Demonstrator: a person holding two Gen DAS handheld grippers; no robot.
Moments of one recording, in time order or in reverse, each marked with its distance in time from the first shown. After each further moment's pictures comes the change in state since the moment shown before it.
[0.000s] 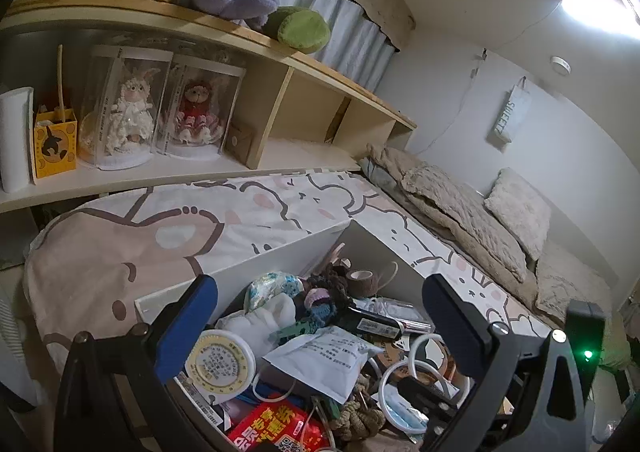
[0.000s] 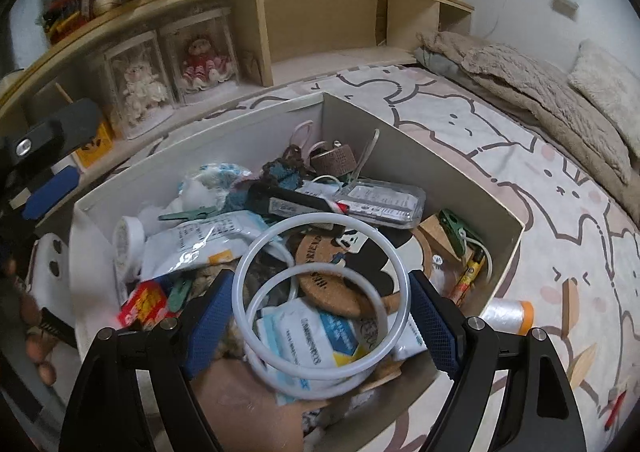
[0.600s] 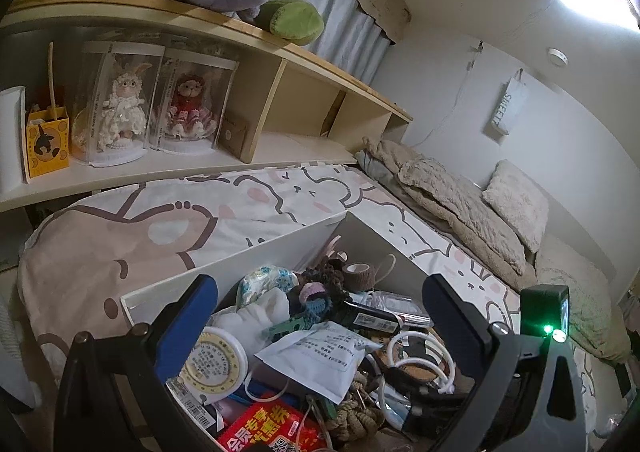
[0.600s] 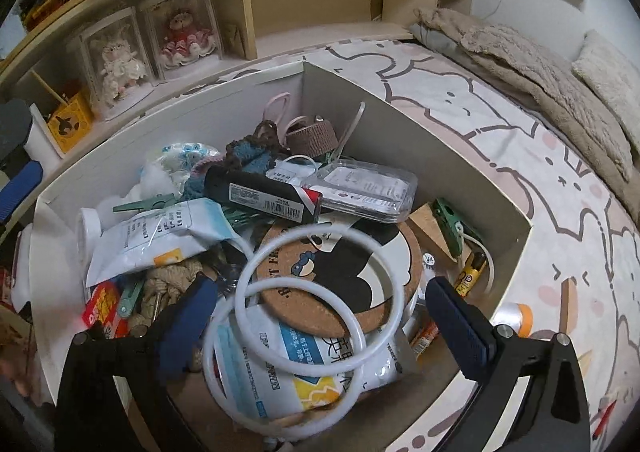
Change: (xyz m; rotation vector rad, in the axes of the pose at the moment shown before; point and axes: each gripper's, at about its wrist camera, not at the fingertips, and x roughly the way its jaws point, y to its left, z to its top) left arm 0.008 -0.003 -0.004 0.017 0.017 -0.007; right arm 0.025 -0.011 0.002 -0.027 0.079 -0.030
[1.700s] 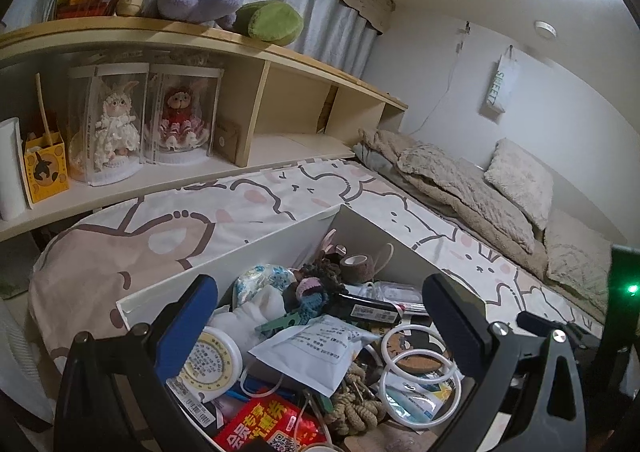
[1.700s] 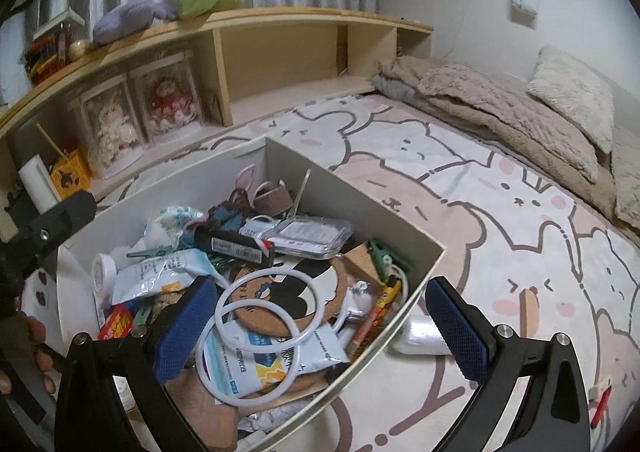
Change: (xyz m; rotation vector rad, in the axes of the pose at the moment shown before) left arm 0.000 -0.019 -0.005 0.099 0.007 0.039; right arm -0.062 -0.032 -0.006 0.096 -0.210 -0.045
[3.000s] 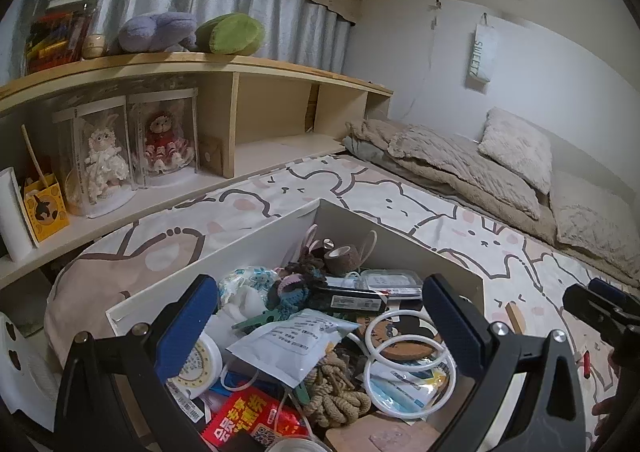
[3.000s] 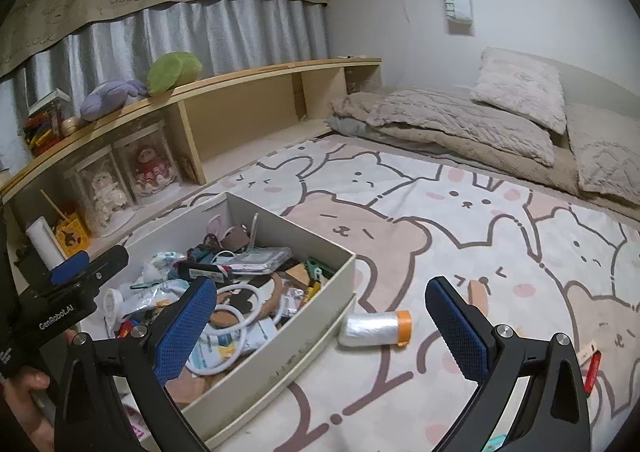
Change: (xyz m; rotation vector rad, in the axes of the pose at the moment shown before) left arm -0.003 -0.043 -0.009 0.154 0.000 0.031; right arm -0.073 -0.063 -0.024 0.157 -0.158 -0.037
